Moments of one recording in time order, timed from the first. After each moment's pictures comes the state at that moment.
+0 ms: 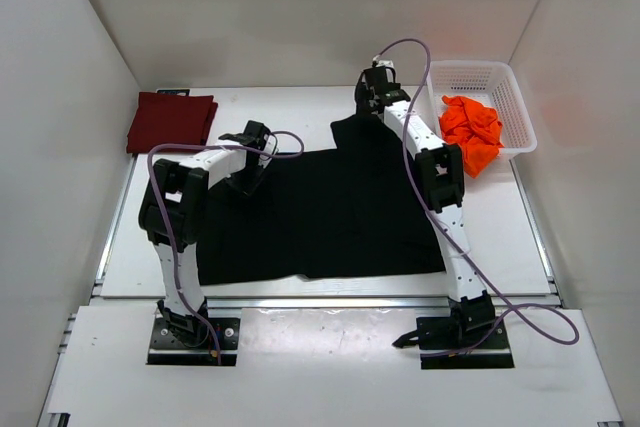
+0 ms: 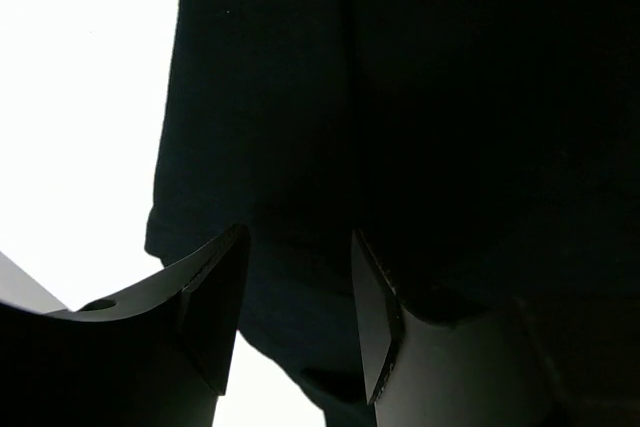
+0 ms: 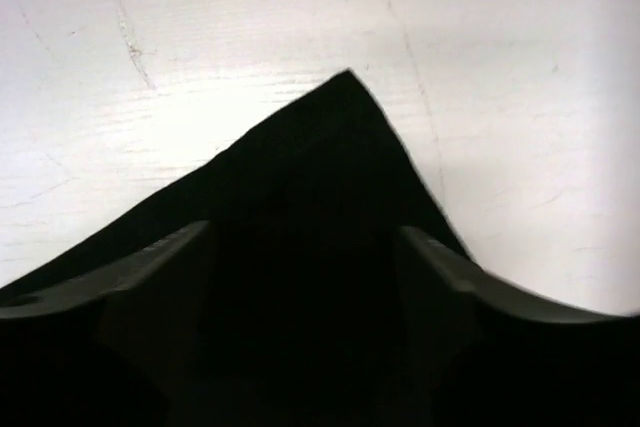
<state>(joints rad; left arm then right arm) -0.32 1.96 1.33 -0.69 -0.32 0.28 0.29 2.64 2.44 -0.54 0.30 0.24</state>
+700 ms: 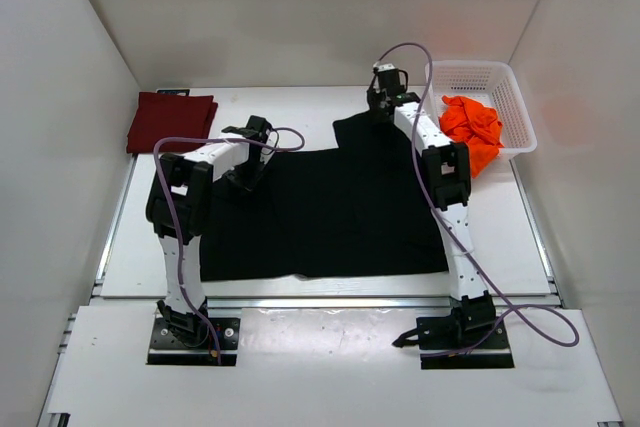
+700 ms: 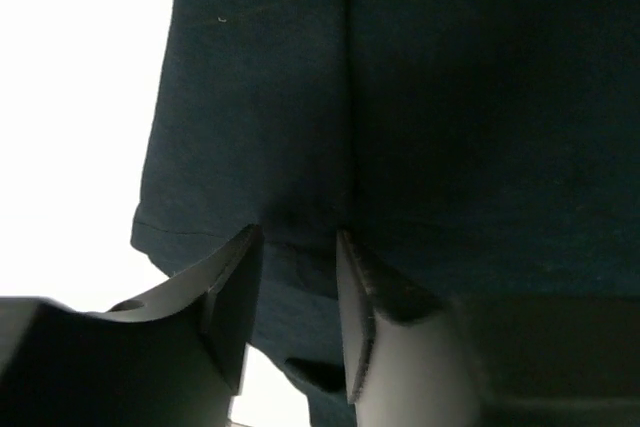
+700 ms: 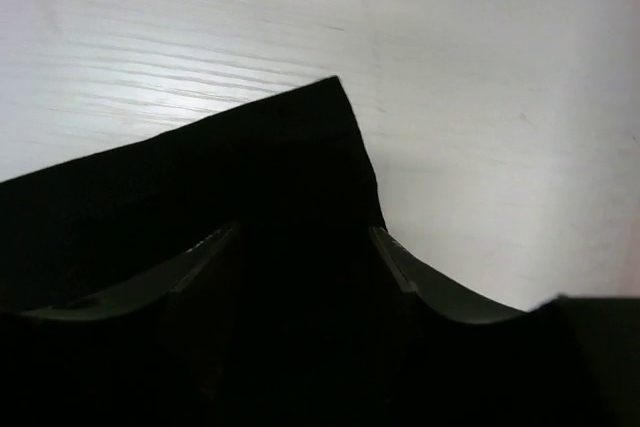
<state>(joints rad) -0.31 2.04 1.44 -0.77 -0.31 0.26 0.24 2.65 2.39 -0.49 0.19 -0.05</state>
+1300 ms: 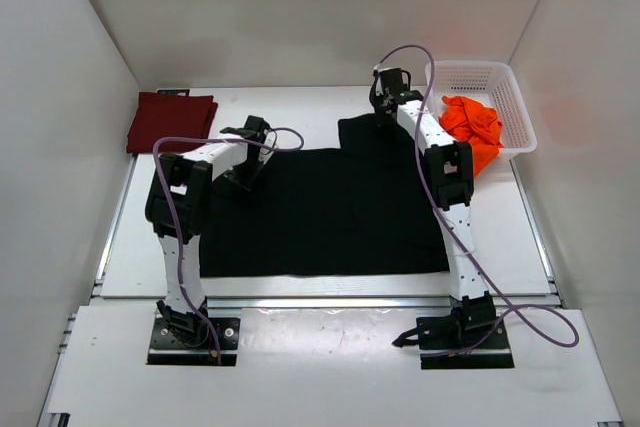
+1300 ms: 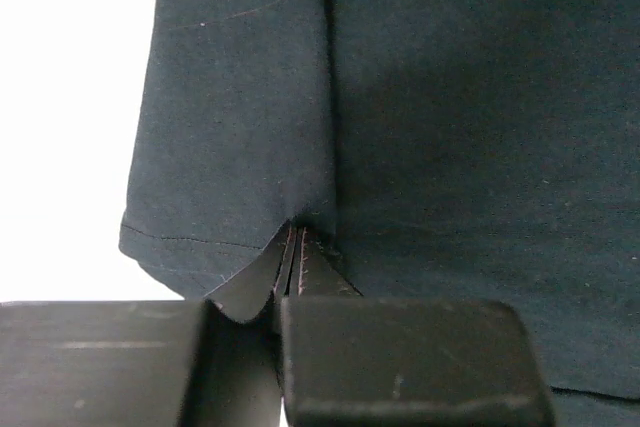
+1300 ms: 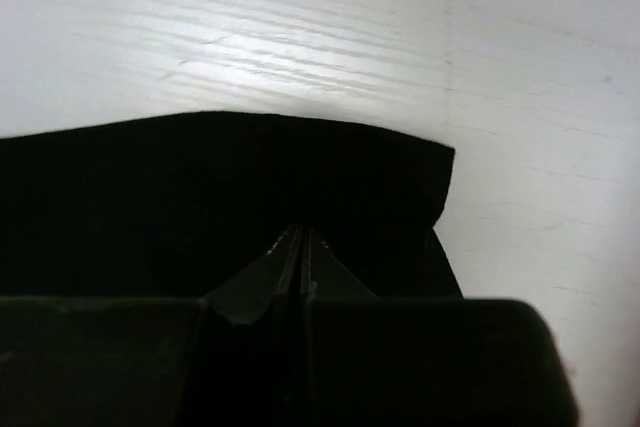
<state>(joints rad) -0.30 2.04 1.43 -0.74 -0.30 0.30 0.23 2.62 2.37 -0.57 0.09 0.00</state>
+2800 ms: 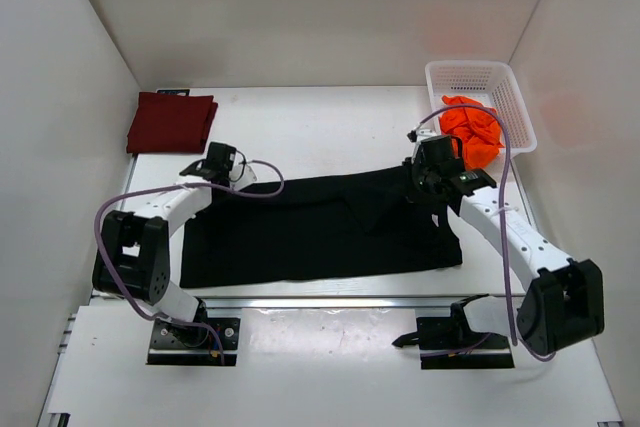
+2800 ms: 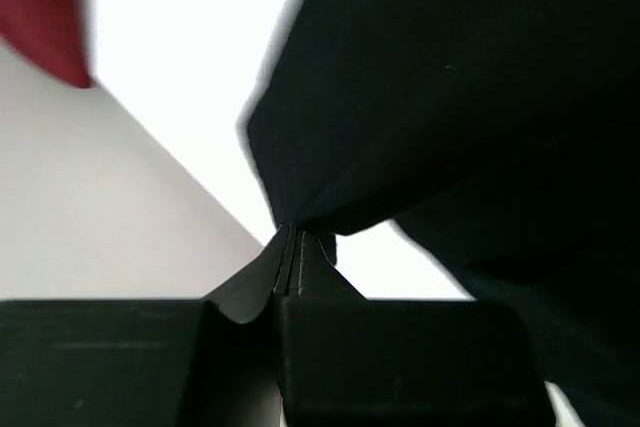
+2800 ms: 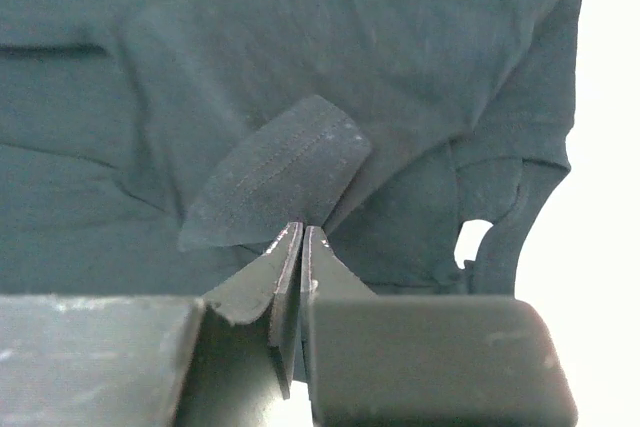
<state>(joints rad) -0.22 1.52 0.86 -0.45 -0.46 0.89 0.33 1.27 0.95 -0.55 -0.02 0.14</state>
